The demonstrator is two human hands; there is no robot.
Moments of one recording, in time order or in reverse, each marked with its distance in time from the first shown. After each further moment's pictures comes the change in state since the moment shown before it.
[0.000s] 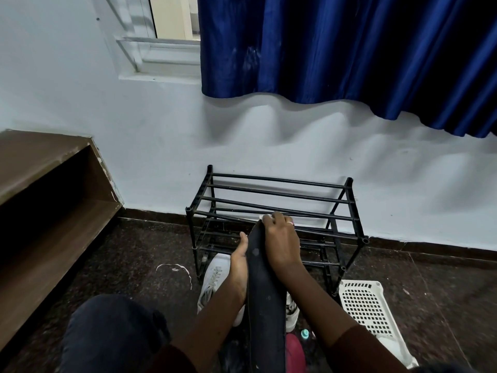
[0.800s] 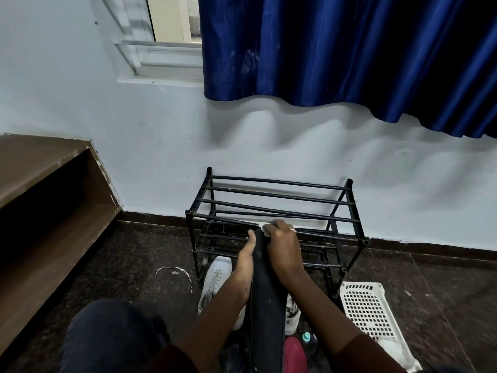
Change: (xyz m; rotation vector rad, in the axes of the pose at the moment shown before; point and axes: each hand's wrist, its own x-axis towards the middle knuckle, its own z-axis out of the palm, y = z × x) left_hand 0.011 -0.001 0.004 0.067 0.007 -0.034; right_hand -0.005 0.010 0.008 0.241 -0.051 0.072
